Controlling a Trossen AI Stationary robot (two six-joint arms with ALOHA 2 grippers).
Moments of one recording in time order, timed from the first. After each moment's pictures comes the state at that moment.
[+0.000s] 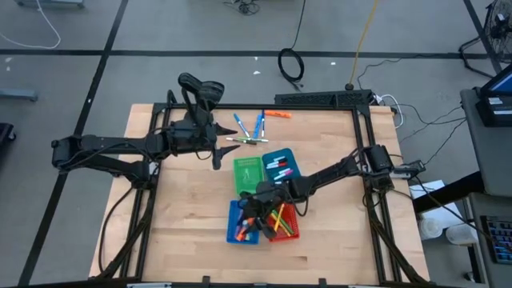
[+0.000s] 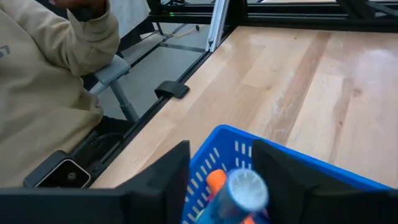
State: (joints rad) left arm 0.23 1.10 0.63 0.30 0.01 0.18; right arm 0.21 2.00 1.21 0.38 -0.45 0.06
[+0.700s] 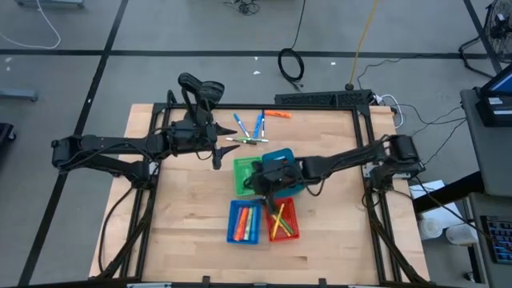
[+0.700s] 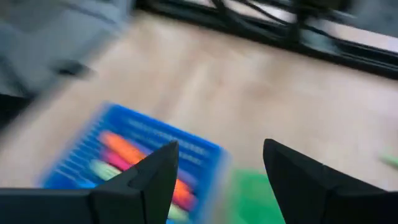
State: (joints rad) left arm 0.23 1.10 0.63 0.29 0.00 0.18; right arm 0.11 1.72 1.21 -0.02 -0.12 -0.18
